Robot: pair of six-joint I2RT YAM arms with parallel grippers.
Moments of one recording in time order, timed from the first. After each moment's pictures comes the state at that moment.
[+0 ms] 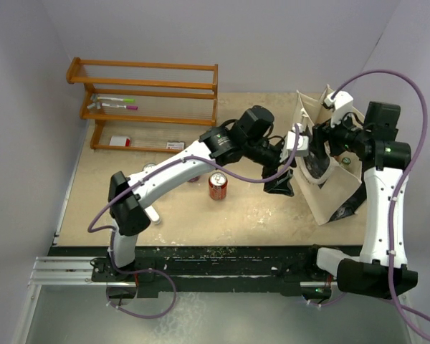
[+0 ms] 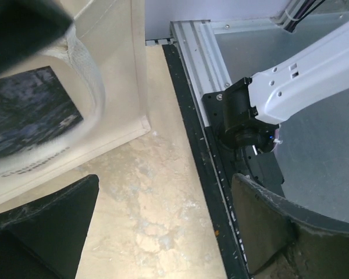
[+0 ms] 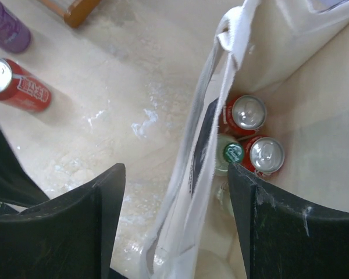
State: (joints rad) left arm -1.01 1.98 2.03 -0.55 0.76 0.25; right arm -0.21 1.16 1.49 -1.00 -0.57 -0.53
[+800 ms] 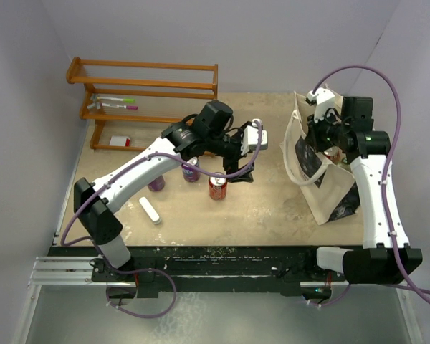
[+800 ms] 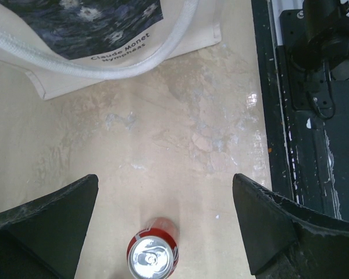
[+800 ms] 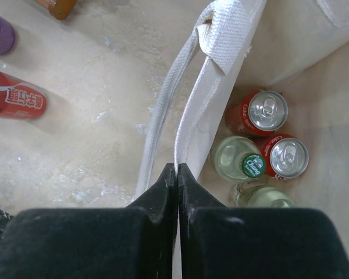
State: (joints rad) left arm -0.82 1.70 1.72 -0.67 0.62 0.48; right arm -0.01 1.25 1.45 -0.93 -0.33 -0.38
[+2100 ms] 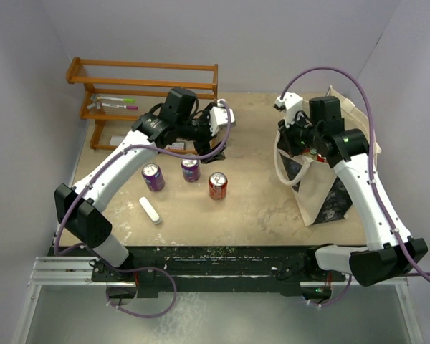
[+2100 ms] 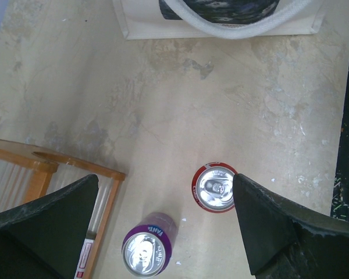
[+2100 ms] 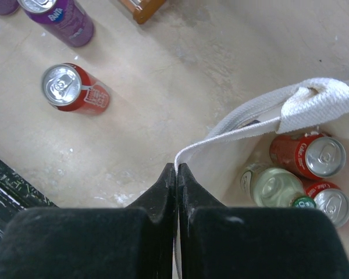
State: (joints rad) left arm -0.59 1.61 1.64 -0.69 0.56 0.54; right arm 0.27 1.27 1.47 -0.92 -0.30 -0.29
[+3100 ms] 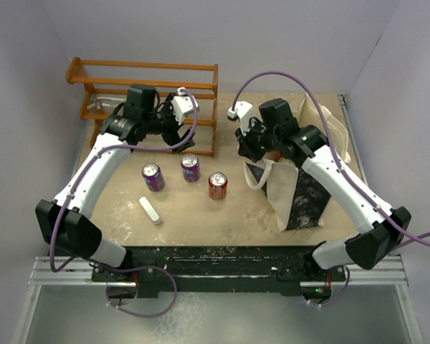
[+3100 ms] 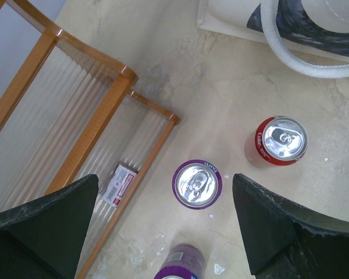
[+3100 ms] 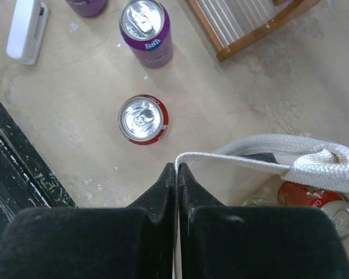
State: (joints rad) left arm -0.34 1.49 1.51 -0.65 0.54 0.56; right arm 0.60 1.42 1.52 -0.81 -0.24 -0.24
